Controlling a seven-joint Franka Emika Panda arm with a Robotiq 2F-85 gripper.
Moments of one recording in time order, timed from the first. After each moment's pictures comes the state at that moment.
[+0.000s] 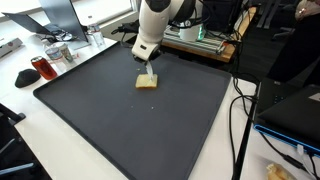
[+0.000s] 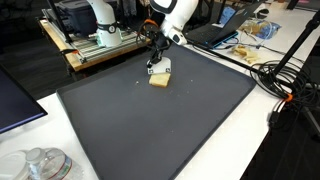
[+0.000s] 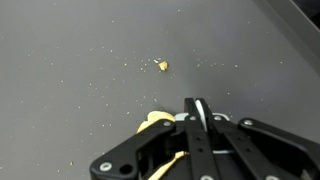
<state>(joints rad) 0.07 0.34 0.06 -2.20 -0.57 2.16 -0.42</state>
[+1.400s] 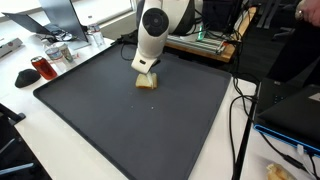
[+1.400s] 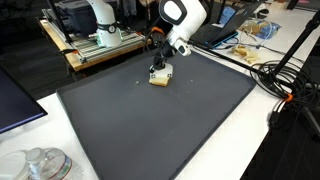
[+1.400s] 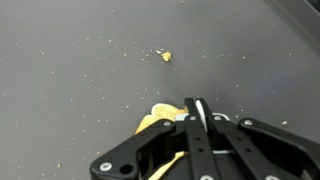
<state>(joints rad) 0.09 0.49 0.07 -2.05 -0.56 2.05 -0.43</state>
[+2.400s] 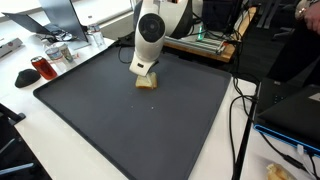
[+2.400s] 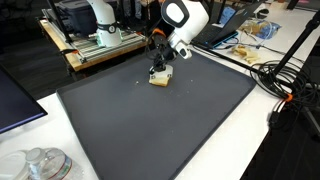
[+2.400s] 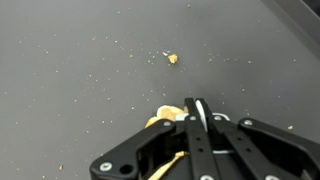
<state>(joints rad) 0.09 0.54 0.07 -1.99 -0.57 2.00 -0.47</state>
